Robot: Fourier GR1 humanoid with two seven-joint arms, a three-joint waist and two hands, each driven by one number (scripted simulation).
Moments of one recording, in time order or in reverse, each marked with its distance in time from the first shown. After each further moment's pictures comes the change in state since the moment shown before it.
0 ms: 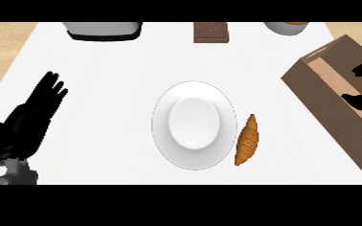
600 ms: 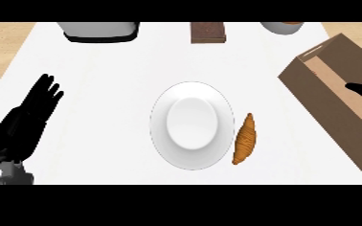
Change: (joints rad) left arm 0.015 0.006 0.022 0.002 0.014 -0.009 -0.003; right arm 0.008 0.110 -0.257 -0.039 -0.268 -0.162 -0.174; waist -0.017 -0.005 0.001
